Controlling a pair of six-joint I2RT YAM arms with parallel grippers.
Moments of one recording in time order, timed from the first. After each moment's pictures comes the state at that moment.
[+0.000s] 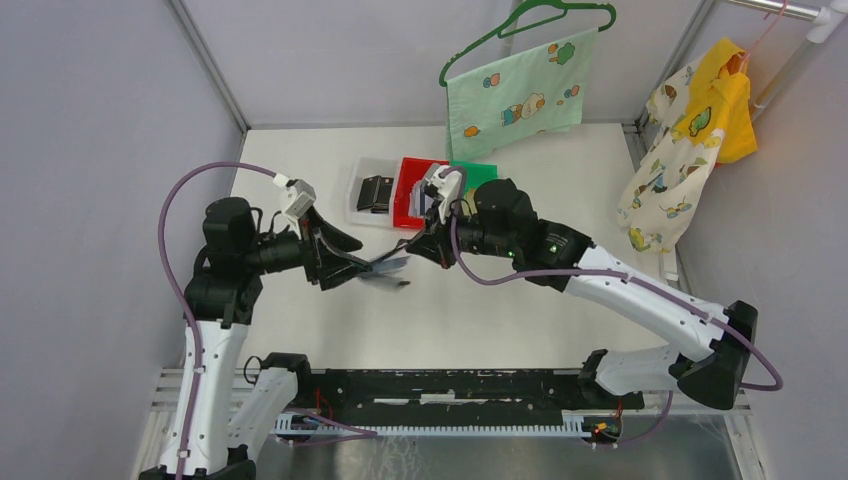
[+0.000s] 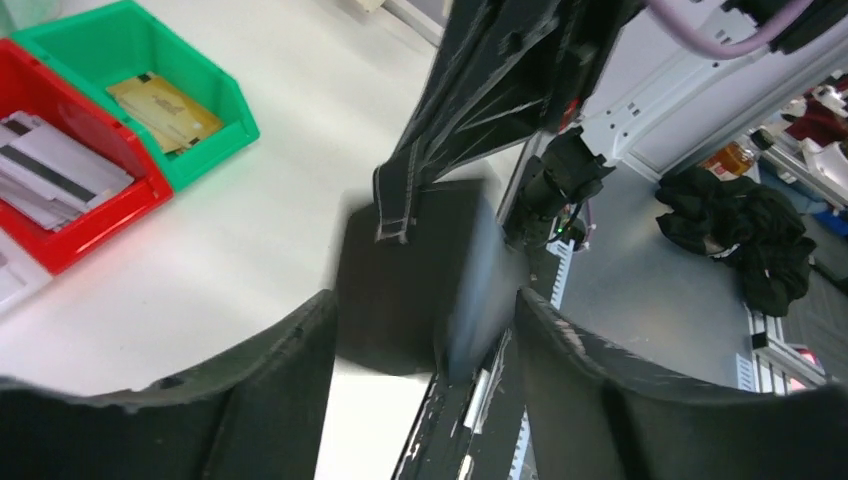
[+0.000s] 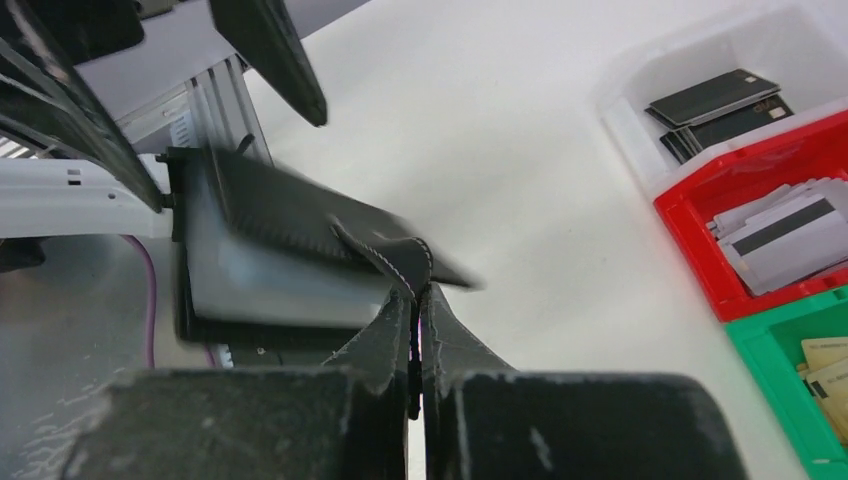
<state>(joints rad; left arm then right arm) -0.06 0.75 1.02 -0.62 1.15 -0.07 0.96 1.29 1.23 -0.26 -0.26 0.17</state>
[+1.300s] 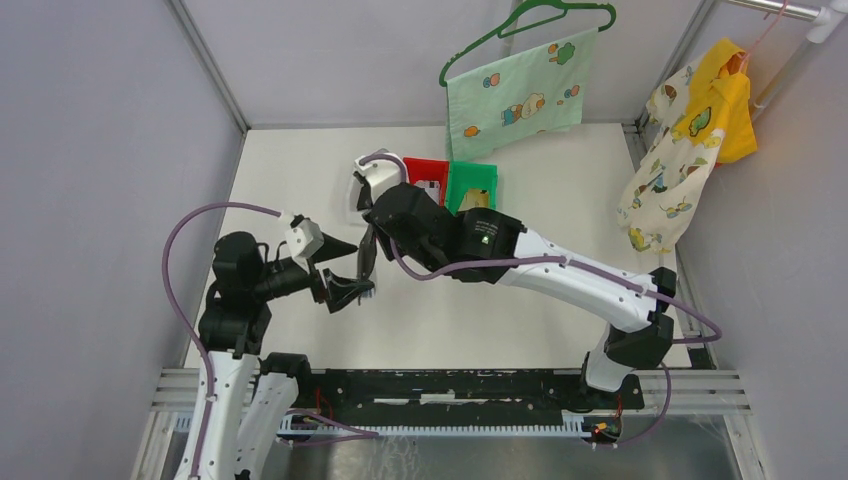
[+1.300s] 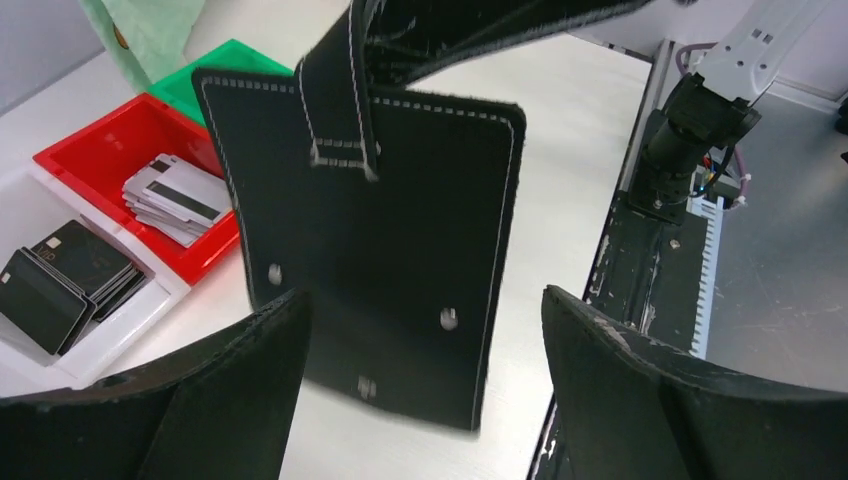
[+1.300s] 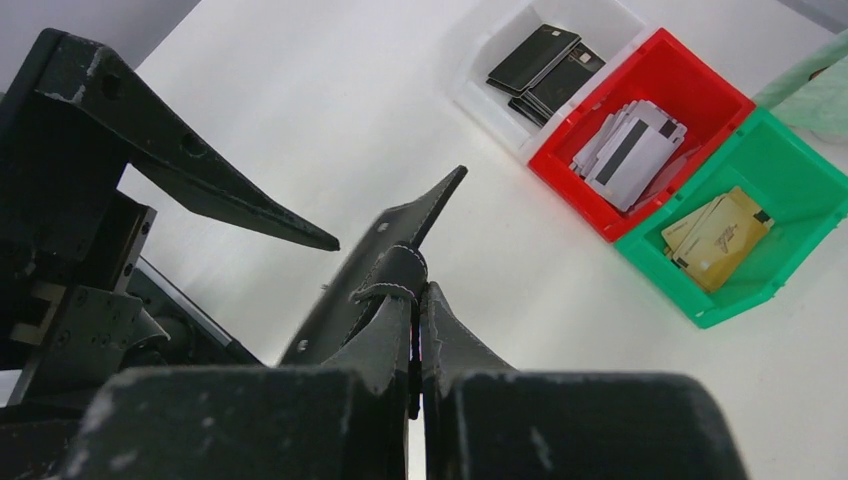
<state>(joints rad) -0.07 0.59 0.79 -0.53 1.05 0.21 1.24 1.69 1.94 -0.81 0.49 0.32</state>
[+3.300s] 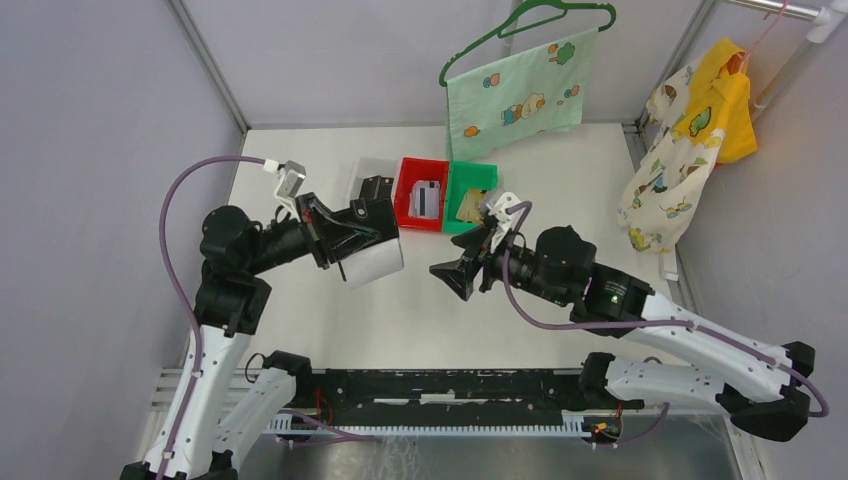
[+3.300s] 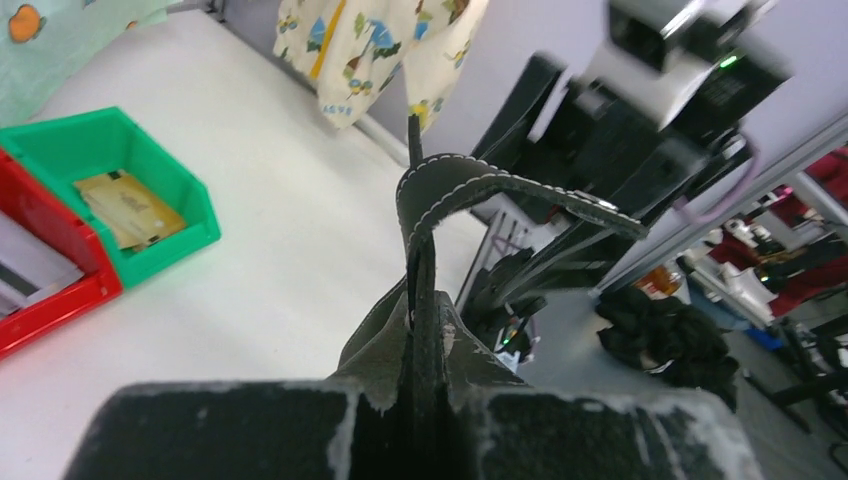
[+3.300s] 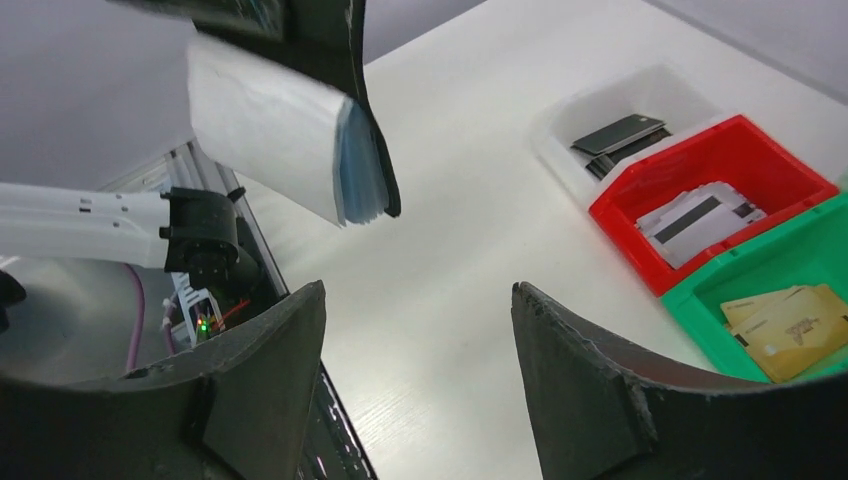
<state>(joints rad) -0.23 0.71 0.93 -0.18 0.92 -0.52 1.10 0.94 1.04 -0.23 0.07 0.19</state>
